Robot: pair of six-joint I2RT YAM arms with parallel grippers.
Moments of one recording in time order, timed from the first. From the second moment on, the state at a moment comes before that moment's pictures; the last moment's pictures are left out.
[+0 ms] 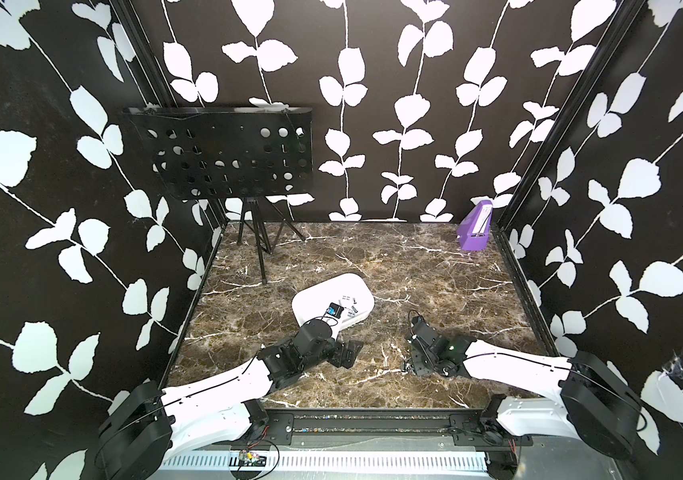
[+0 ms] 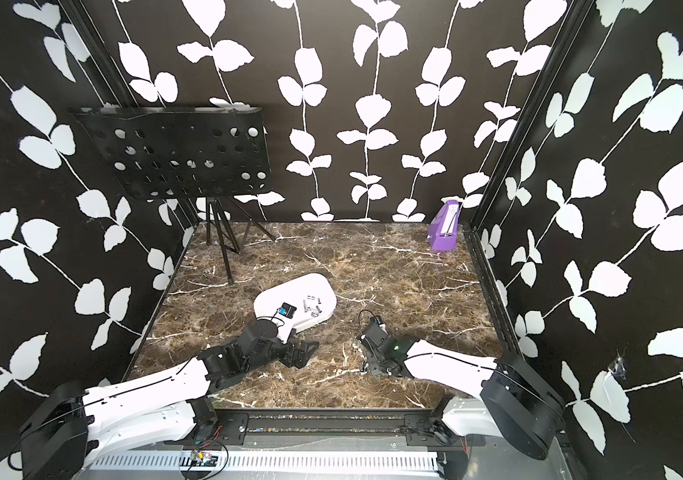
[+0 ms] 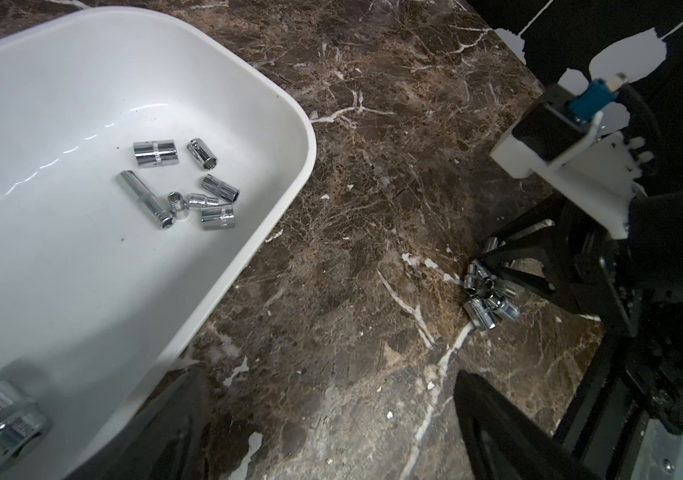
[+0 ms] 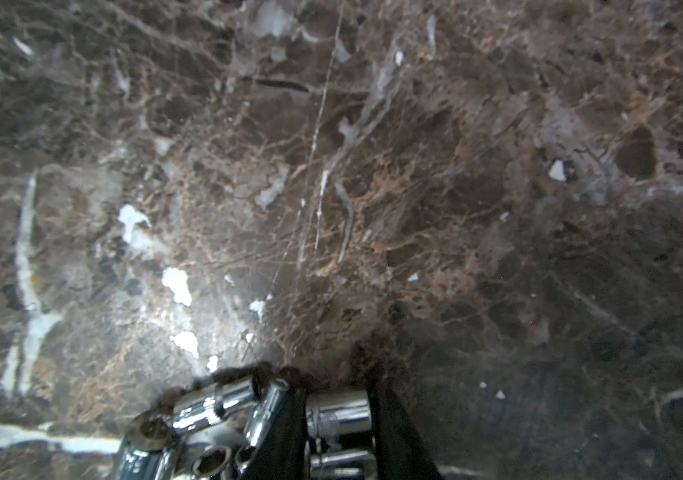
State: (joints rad) left arm -0.95 1.01 0.43 -0.03 -0.03 -0.41; right arm 0.86 1.27 0.54 -0.52 0.20 0.55
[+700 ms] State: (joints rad) left arm -0.95 0.91 0.43 -0.06 -0.12 -0.42; right arm 0.85 1.01 0.51 -0.51 0.23 0.54
